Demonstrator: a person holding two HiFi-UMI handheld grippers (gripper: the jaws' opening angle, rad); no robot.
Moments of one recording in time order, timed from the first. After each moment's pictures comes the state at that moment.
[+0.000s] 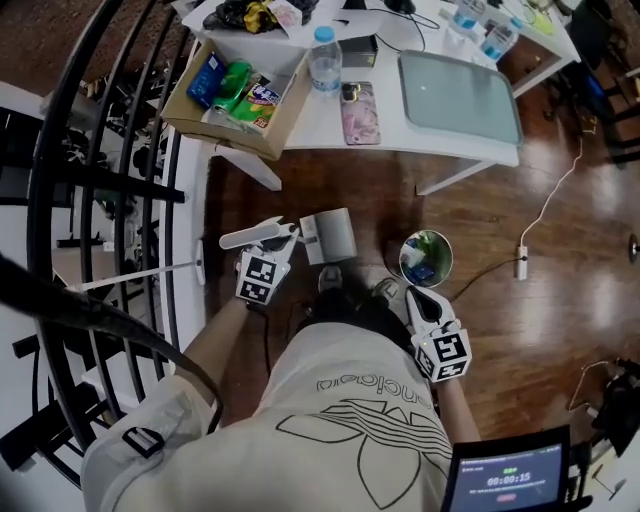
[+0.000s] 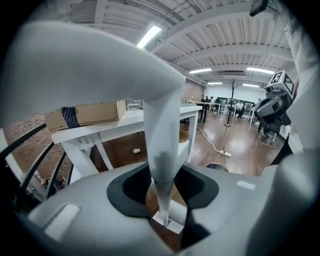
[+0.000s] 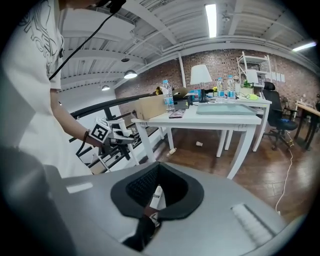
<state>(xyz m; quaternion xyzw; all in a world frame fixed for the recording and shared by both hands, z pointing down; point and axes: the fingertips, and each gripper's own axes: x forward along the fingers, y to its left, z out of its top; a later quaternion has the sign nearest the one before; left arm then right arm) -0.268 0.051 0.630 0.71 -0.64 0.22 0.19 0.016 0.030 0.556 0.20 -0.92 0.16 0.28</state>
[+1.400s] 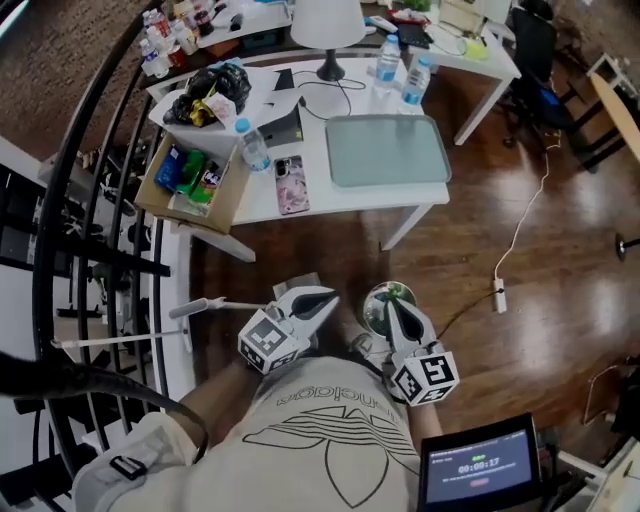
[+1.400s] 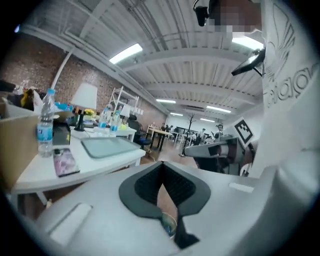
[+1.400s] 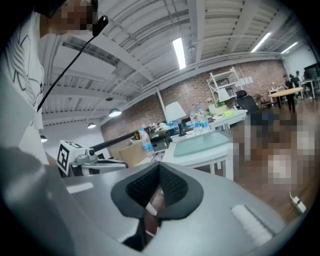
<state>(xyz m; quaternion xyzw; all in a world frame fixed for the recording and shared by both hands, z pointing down) -0.043 -0.037 0.448 0.88 -0.45 0.05 0.16 0.048 -0.071 0.443 0.30 -0.92 0.22 0.07</state>
